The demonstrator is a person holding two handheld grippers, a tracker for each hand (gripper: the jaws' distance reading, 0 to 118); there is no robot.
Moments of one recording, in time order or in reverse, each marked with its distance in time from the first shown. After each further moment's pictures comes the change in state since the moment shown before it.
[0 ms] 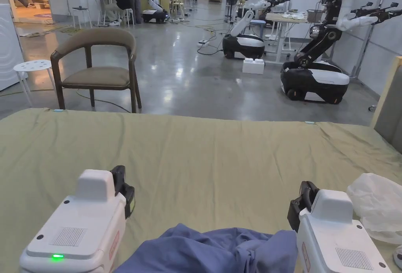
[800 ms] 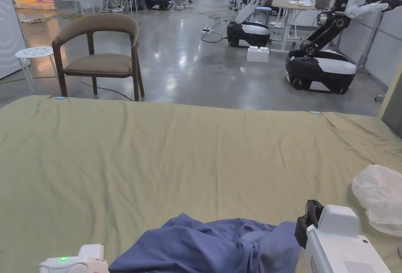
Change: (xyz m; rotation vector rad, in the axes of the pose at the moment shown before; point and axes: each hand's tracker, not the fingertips) left arm -0.058 -0.201 -0.094 -1.016 -0.051 0.157; right arm 0.019 -0.046 -0.008 -0.149 0.000 0.017
